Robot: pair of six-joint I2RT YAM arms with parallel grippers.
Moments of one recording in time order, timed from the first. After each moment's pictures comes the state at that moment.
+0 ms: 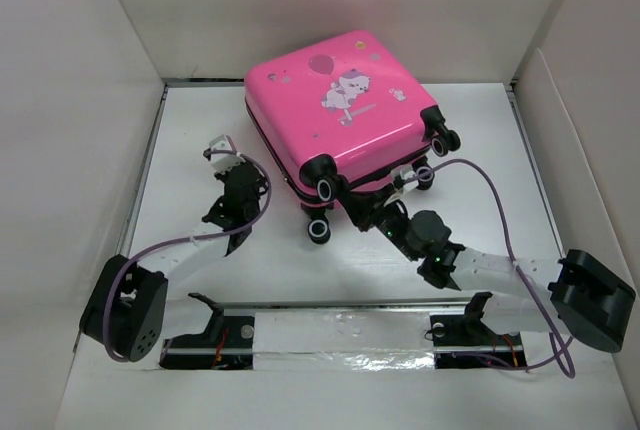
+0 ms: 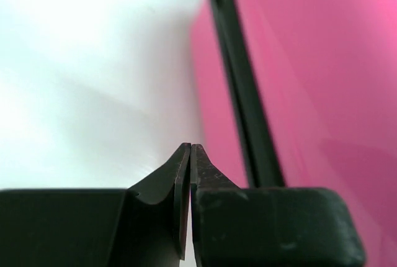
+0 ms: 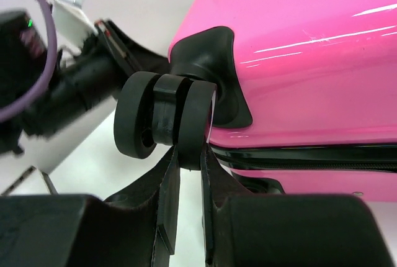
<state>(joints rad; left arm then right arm) -0.53 1.22 0.52 0.41 -0.66 -0.61 0.96 1.19 0.43 0.91 0.22 0.41</state>
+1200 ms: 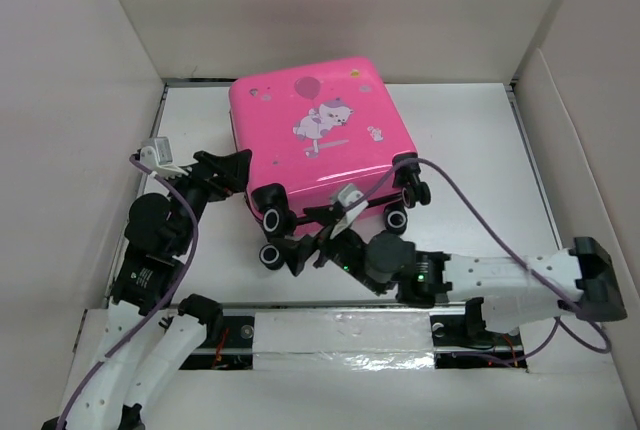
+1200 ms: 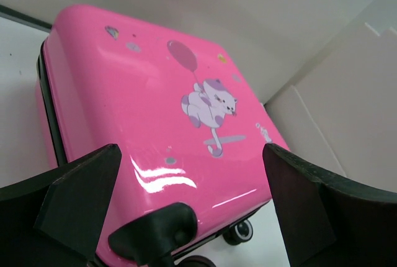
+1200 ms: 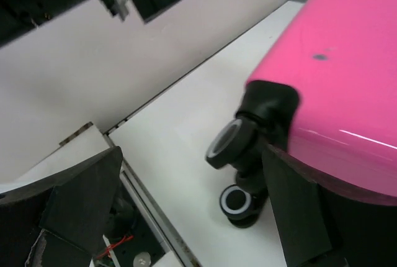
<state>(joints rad) -0.37 0.54 0.82 -0.23 -0.12 -0.62 1.47 1.31 0.94 0.44 0.58 0.23</state>
